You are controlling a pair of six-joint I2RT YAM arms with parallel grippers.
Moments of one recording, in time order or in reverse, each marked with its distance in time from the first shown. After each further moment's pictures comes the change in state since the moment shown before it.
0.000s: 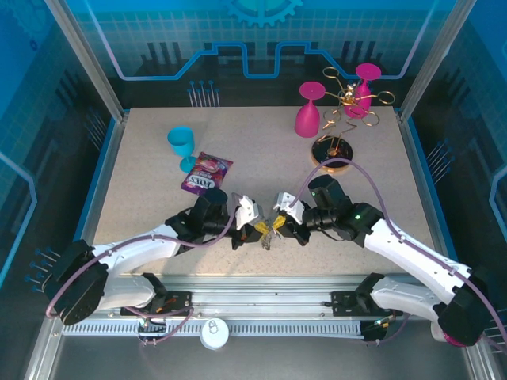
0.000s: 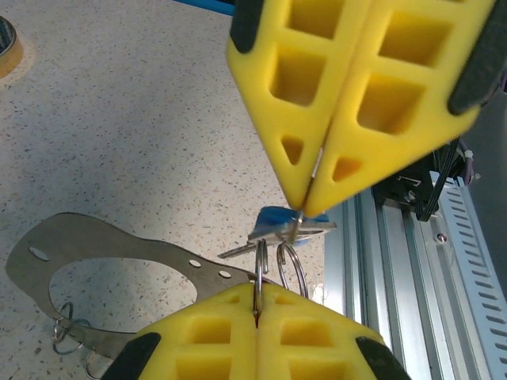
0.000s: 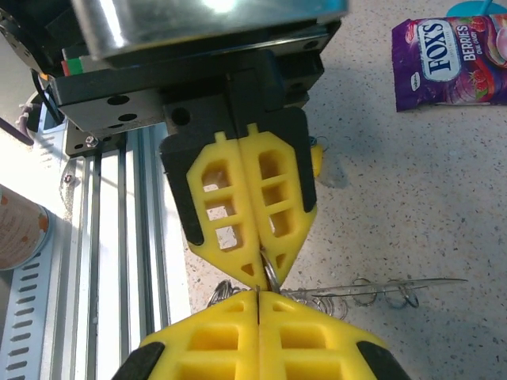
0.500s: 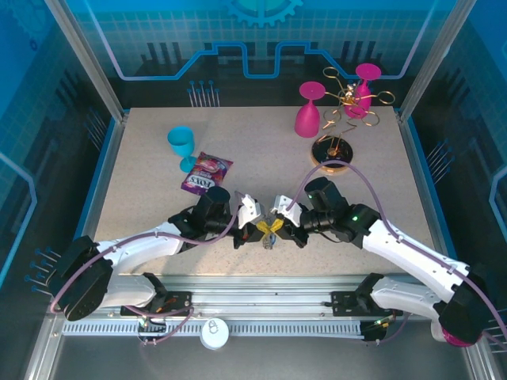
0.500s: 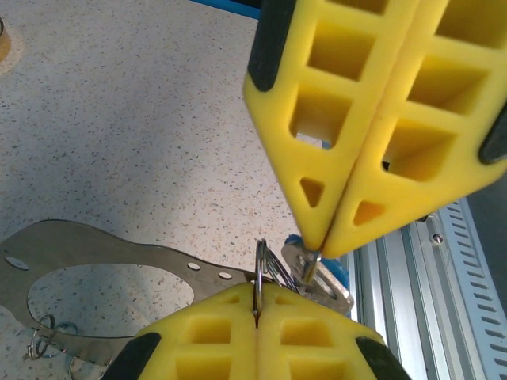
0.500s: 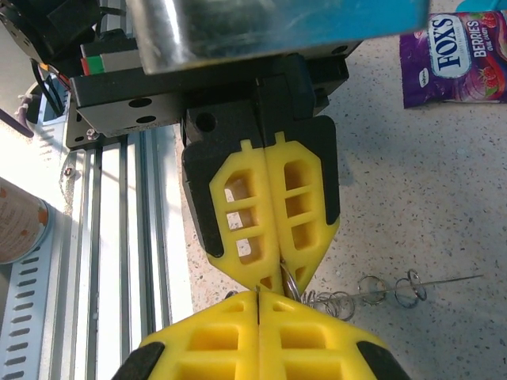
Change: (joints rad) left arm 0.000 0.031 0.015 0.001 0.016 -0.007; right arm 0.027 0.013 -0.005 0.010 0.026 0.005
